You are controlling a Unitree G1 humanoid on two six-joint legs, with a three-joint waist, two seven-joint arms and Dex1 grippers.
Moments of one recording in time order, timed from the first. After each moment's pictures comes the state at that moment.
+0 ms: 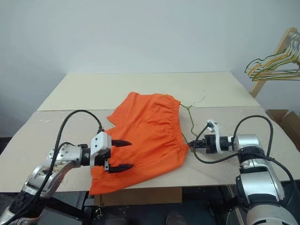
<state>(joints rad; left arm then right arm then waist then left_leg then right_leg) -0.22 0.63 -0.15 -0.26 -0.31 0.33 -1.00 -0.74 -0.67 0.11 0.82 0.28 0.69 1.29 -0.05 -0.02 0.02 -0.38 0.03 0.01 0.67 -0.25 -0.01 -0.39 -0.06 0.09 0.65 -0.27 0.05</state>
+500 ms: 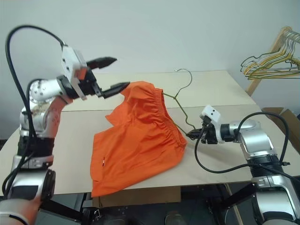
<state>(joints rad) -0.88 0.58 0.04 0.18 -0.35 0.18 -0.99 -0.57 -0.77 0.10 0.20 0.25 0.61 1.21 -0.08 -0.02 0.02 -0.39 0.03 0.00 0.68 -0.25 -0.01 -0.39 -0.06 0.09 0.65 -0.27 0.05</state>
